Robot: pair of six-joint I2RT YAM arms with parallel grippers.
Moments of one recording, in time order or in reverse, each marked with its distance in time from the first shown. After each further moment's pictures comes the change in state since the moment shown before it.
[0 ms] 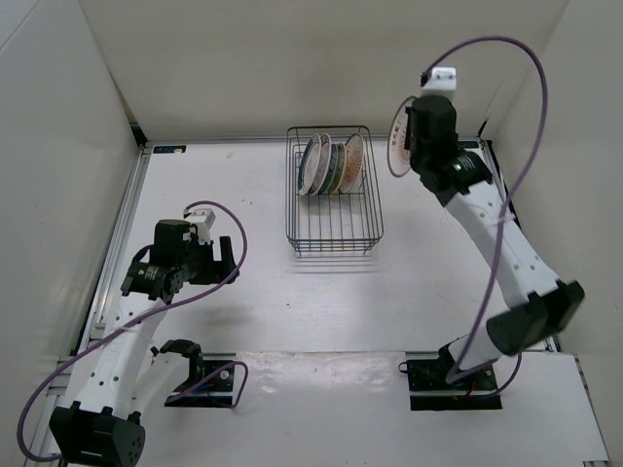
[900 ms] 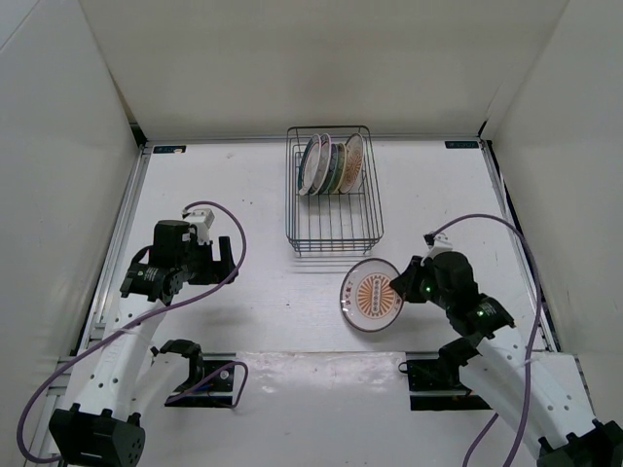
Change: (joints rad) left arm 0.000 -0.010 0.000 -0.003 -0.015 0.000; right arm -0.001 -0.998 -1.302 -0.021 -0.732 0.445
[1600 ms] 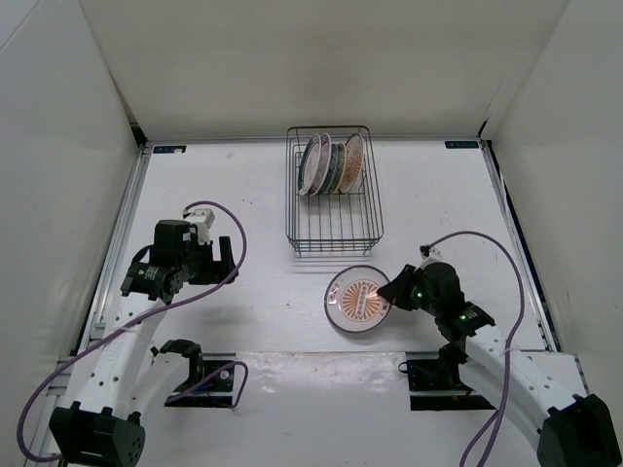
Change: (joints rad) left arm 0.000 0.008 0.000 0.000 0.000 0.000; right arm 0.000 0.098 -0.247 0.364 -0.078 0.237
